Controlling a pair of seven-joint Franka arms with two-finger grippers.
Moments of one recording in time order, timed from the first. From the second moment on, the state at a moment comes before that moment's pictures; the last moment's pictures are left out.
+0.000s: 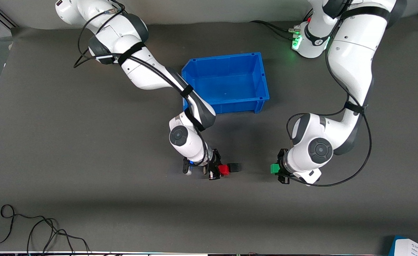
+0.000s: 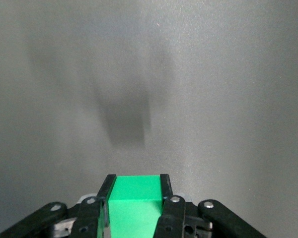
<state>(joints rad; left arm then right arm) -0.20 0.74 -0.17 -1.50 0.00 2.26 -1.83 0.65 1.17 -0.02 -1.00 0.35 2.54 2.00</state>
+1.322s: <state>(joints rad) -0.37 0.84 -0.16 -1.49 0.00 2.42 -1.96 0.65 1.18 -0.01 -0.99 0.35 2.54 2.01</state>
